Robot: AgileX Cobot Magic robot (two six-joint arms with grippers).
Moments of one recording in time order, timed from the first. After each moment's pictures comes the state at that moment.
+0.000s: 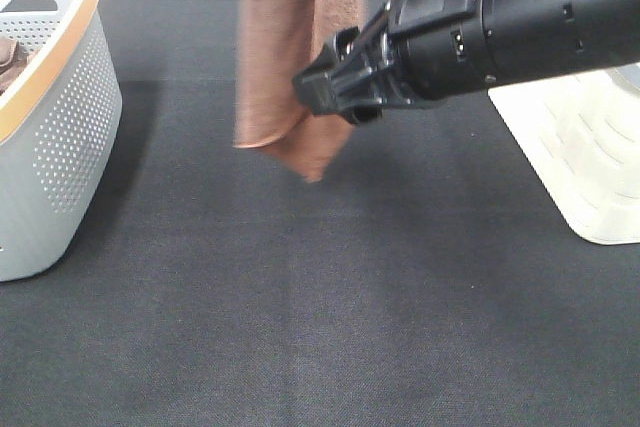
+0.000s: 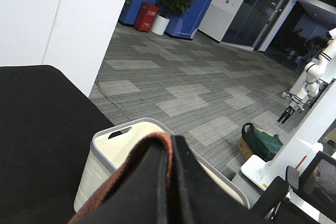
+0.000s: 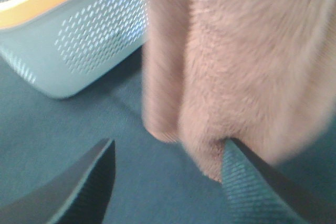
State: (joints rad) left arm -0.55 1.58 -1.75 -0.83 0.39 0.34; right arm 0.69 1.39 -0.87 0.69 0.11 -0.61
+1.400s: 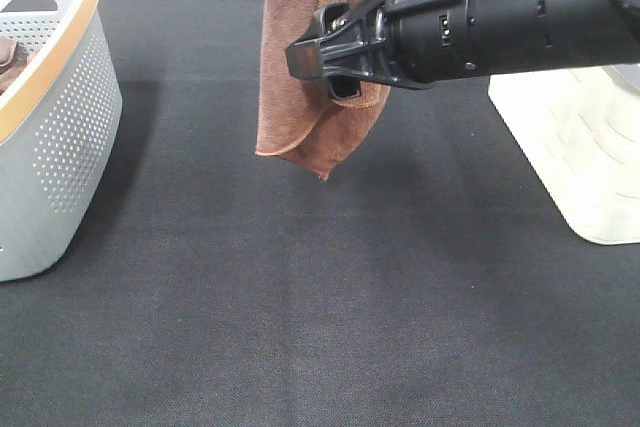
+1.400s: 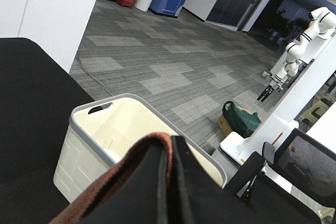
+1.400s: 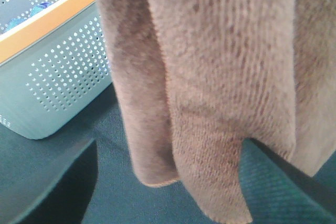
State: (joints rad) left arm -0.55 1.58 -1.75 -0.87 0.48 0.34; right arm 0.69 1.43 -0.87 0.78 -0.02 -0.61
